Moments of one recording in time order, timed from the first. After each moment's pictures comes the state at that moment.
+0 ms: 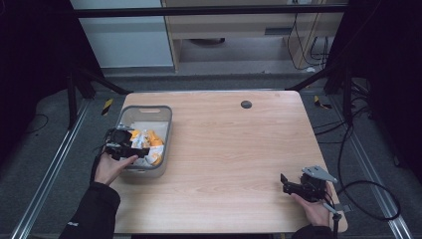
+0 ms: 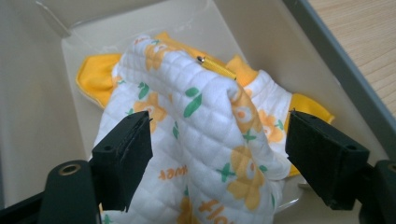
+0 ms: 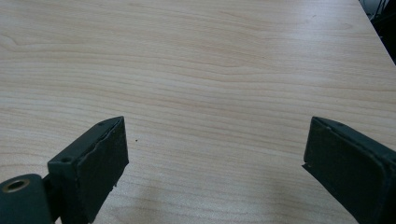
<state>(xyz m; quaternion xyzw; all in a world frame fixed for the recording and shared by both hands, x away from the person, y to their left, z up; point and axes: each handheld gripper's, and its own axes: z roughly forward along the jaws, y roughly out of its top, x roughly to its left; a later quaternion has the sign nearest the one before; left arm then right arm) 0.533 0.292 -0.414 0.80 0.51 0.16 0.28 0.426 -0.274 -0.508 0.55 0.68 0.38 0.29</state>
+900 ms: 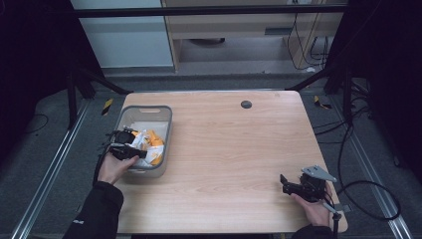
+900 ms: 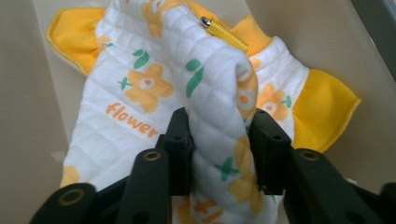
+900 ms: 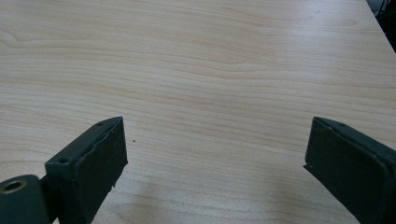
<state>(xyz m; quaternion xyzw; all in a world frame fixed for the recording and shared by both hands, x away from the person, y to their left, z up) 0.542 0.290 -0.427 0.80 0.53 0.12 0.23 0.427 -0.274 -0.508 0.55 0.68 0.38 0.29</state>
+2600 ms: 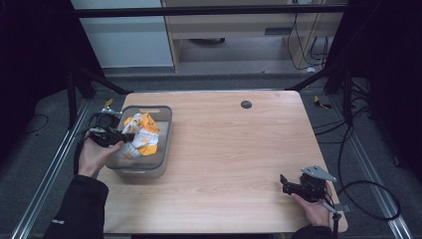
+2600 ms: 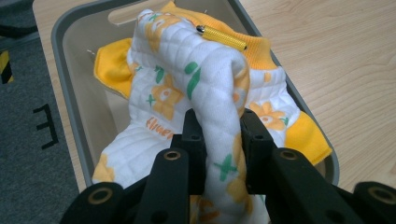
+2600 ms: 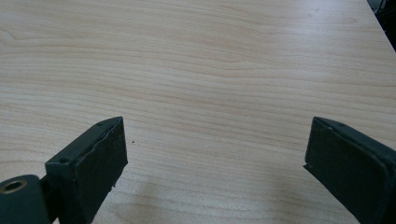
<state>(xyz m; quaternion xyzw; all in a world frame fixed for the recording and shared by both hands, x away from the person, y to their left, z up) 0.527 0.301 -0.337 0.80 0.49 0.17 0.28 0.428 -0.274 -0.508 0.55 0.68 0.38 0.29</state>
